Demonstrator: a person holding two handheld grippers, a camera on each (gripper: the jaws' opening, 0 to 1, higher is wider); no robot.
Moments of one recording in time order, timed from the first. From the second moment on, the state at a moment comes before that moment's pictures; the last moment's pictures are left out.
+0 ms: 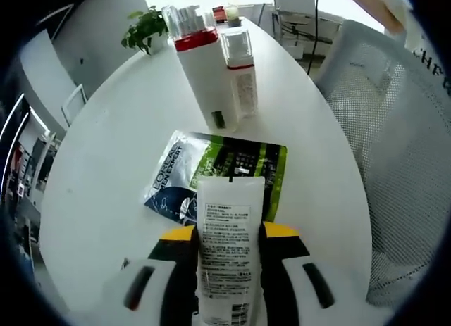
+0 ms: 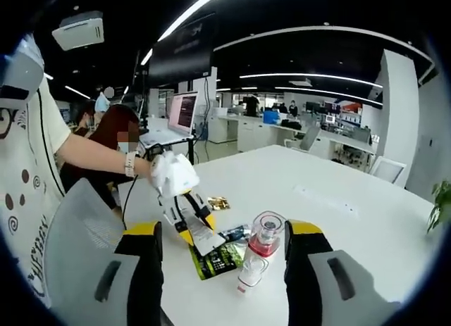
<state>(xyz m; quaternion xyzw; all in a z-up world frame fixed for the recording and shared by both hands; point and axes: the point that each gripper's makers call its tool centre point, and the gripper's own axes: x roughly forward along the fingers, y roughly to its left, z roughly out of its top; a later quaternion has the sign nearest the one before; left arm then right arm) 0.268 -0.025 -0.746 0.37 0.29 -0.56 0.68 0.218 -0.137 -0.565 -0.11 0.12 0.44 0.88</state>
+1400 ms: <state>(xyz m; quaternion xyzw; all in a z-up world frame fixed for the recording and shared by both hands) 0.227 -0.047 -0.658 0.15 0.15 -0.62 0.75 0.210 -0.078 -0.602 -0.39 0.07 0.56 0.73</state>
